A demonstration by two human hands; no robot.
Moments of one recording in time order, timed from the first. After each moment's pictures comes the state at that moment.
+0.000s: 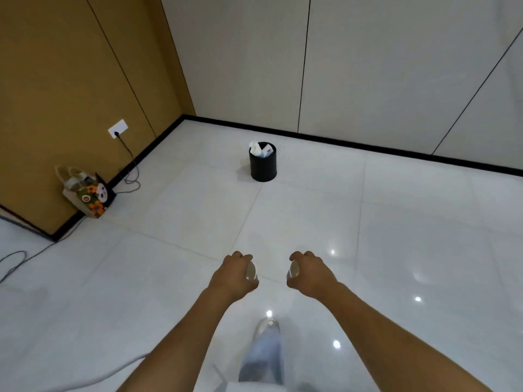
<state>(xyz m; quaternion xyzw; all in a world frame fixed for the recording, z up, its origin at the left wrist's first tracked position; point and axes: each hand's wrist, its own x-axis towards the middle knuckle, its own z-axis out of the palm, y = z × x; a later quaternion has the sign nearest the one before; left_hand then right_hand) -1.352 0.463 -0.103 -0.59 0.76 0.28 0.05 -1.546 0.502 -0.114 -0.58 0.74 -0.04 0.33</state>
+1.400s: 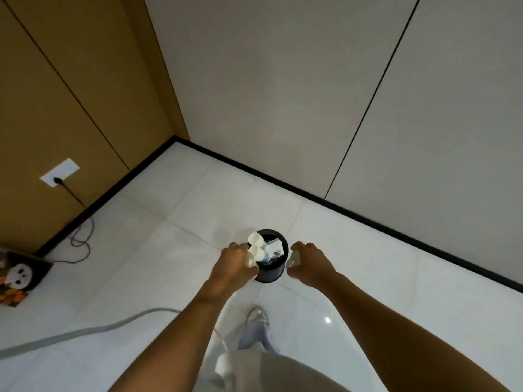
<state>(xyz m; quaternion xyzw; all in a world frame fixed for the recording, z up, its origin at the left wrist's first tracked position) -1.542 -0.459 -0.132 -0.67 0.67 0.33 -0.01 -1.736 -0.453 -0.136 -0.61 0.71 0.01 0.35</state>
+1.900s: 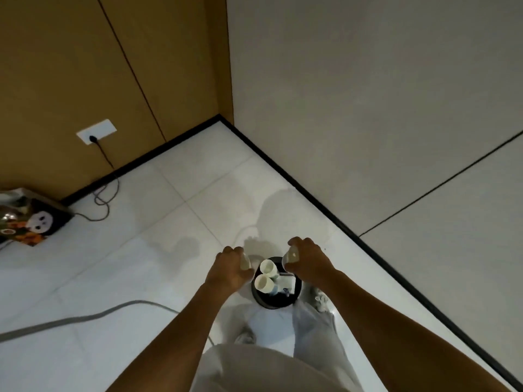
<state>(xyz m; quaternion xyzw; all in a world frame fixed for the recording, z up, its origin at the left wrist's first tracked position) -1.509 -0.635 -0.173 -0.76 0.51 0.39 -0.04 -1.698 -0.702 -0.155 -0.70 0.60 0.08 0.37</state>
